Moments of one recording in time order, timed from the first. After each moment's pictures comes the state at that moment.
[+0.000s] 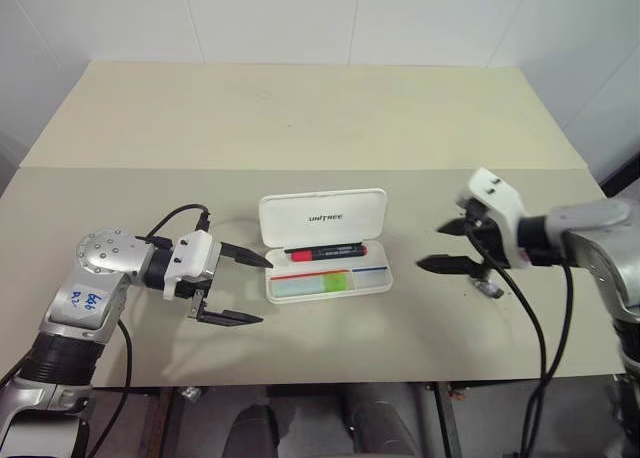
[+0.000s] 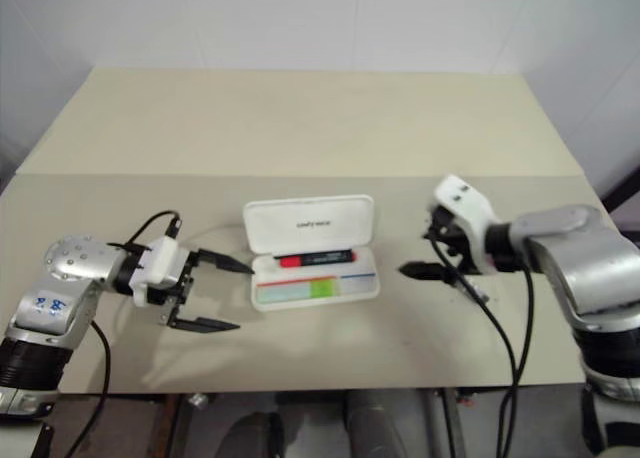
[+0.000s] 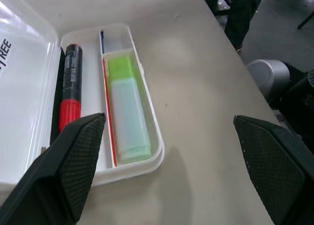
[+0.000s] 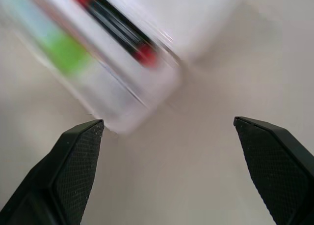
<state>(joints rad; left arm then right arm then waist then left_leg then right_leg) -0.42 0.80 -0.06 0.03 -0.39 0.07 -1.44 -0.55 -0.95 -0.01 -0.39 0.31 1.31 1.01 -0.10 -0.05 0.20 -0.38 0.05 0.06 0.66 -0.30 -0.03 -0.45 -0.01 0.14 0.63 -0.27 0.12</state>
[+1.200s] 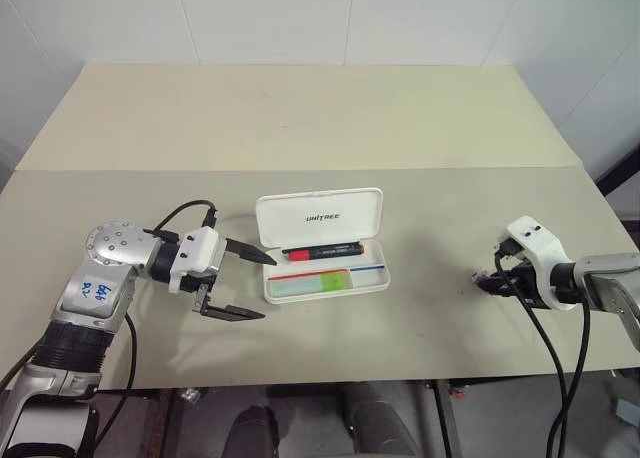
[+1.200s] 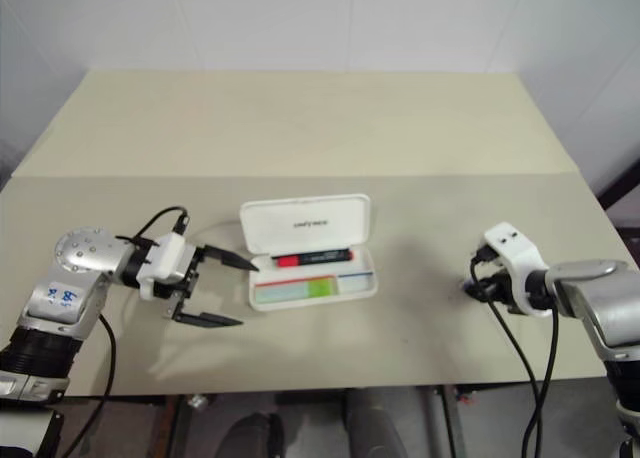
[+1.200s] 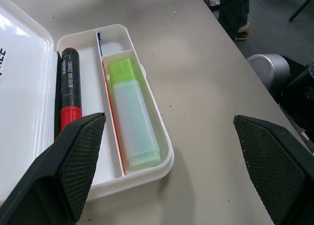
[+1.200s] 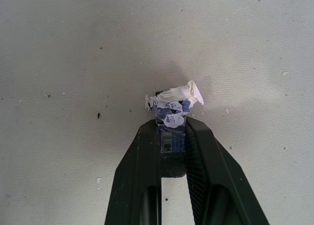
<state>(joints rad) -0.46 0.79 -0.08 0.05 -0.37 0.03 -1.45 -0.33 -1.01 -0.04 -0.23 0.35 1.22 0.82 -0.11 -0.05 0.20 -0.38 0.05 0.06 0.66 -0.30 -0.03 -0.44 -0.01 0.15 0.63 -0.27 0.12</state>
